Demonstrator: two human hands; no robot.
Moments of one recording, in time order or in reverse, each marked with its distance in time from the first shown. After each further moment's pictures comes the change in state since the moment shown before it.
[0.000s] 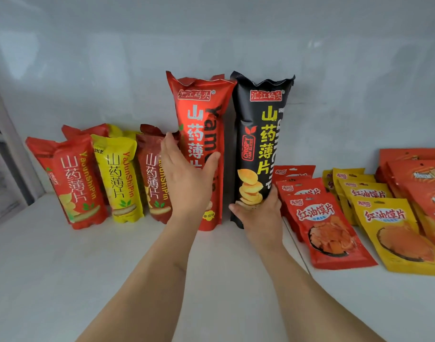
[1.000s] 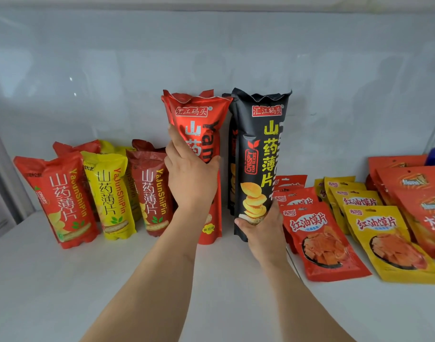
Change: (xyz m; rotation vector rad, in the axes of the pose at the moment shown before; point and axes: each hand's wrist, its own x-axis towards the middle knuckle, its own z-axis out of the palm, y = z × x) left_hand 0.023 0.031 0.025 0.254 0.005 0.063; right_hand 0.011 0.020 -0.013 -0.012 0.022 0.004
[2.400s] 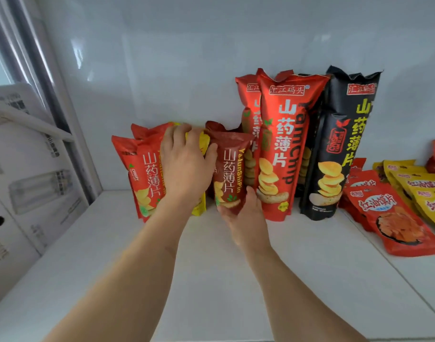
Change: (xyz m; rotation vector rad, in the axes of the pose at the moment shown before) left_hand 0.059 -0.146 -0.116 0.205 -0.023 0.328; right_hand -0.111 -0.127 0.128 0.007 -0.225 -0.034
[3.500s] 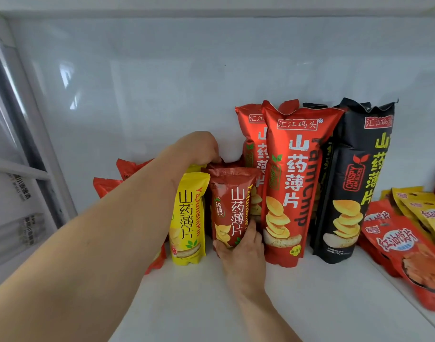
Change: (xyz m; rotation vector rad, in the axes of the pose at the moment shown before) left_hand 0.161 0.004 0.054 0.194 -0.865 0.237; right_hand 0.039 0.009 0.046 -0.111 0.185 0.065
